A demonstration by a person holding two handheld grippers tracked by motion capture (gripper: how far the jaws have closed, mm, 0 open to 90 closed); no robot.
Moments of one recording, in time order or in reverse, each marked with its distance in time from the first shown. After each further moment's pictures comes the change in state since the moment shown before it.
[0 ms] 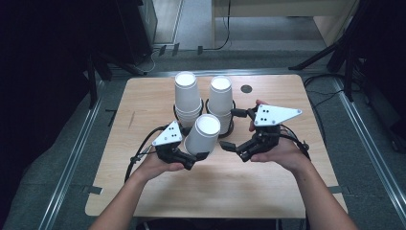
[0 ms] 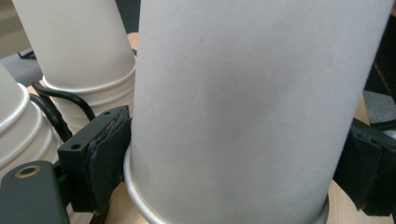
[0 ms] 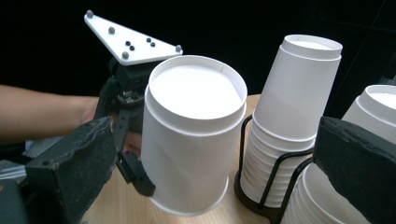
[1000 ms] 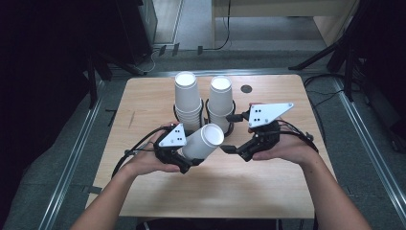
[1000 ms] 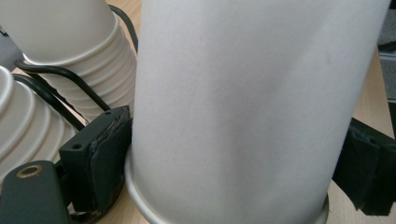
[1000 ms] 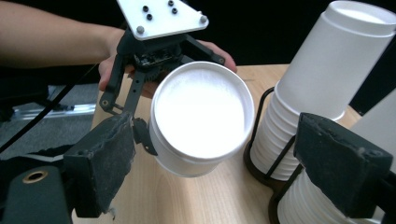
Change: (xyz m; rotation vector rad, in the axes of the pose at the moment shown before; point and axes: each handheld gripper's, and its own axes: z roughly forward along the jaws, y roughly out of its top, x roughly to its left) left arm -0.001 0.009 -0.002 0.237 -0.028 0.158; right arm -0.002 0.011 0.003 0.189 0.097 -0.088
